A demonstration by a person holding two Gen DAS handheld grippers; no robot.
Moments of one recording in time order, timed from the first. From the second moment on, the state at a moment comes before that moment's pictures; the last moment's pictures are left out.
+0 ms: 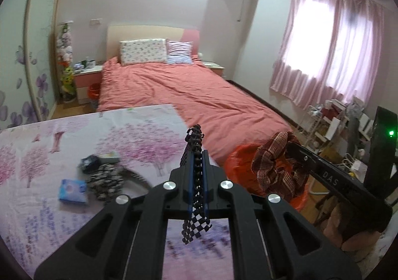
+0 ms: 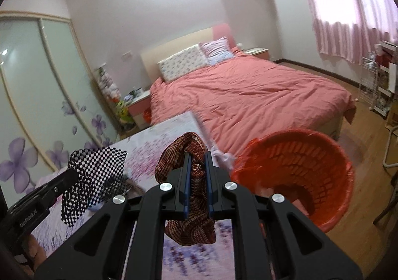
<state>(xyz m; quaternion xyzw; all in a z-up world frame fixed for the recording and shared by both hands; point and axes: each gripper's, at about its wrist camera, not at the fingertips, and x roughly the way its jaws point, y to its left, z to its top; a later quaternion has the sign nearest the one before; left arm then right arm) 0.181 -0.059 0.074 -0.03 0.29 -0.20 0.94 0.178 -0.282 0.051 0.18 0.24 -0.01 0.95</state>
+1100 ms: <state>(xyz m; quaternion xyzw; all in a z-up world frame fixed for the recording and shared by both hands) 0.263 -0.200 -0.027 0.03 0.37 -0.24 0.90 0.202 -0.391 -0.015 0.21 0.28 -0.13 0.93</state>
